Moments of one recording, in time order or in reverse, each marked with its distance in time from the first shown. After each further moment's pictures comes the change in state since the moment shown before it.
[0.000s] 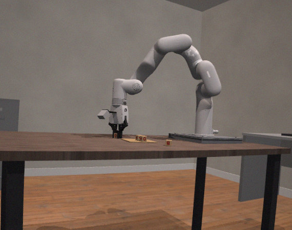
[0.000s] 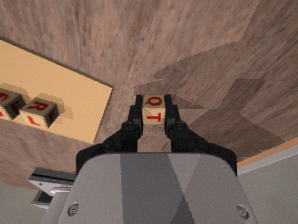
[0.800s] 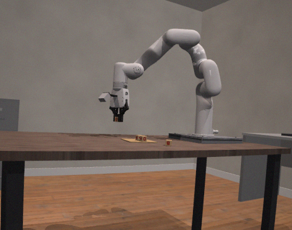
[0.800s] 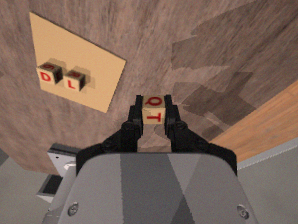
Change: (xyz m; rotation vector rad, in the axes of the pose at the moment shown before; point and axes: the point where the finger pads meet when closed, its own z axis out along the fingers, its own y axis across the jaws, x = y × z) arm 0.002 -0.001 -0.085 -0.001 0.001 0.000
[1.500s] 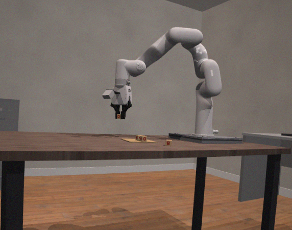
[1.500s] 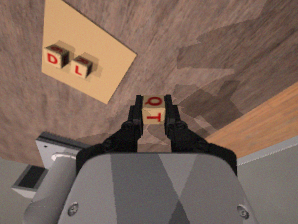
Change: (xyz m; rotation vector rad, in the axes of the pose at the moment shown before) arm -0.001 -0.013 -0.015 0.003 -0.003 -0.132
